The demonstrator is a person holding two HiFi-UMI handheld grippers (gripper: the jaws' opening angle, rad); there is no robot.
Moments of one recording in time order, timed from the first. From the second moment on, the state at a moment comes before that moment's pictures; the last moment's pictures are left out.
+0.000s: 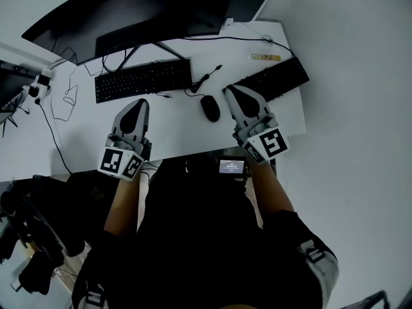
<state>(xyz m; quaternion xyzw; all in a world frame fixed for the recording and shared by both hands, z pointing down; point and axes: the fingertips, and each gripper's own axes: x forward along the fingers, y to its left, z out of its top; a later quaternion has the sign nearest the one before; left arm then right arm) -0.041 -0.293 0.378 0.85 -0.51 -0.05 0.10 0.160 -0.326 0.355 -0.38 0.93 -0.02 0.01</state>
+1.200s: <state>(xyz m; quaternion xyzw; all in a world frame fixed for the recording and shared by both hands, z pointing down) -0.129 0.029 0.416 0.86 -0.50 -0.05 0.07 0.103 0.011 0.398 -0.47 0.88 -0.03 -0.03</state>
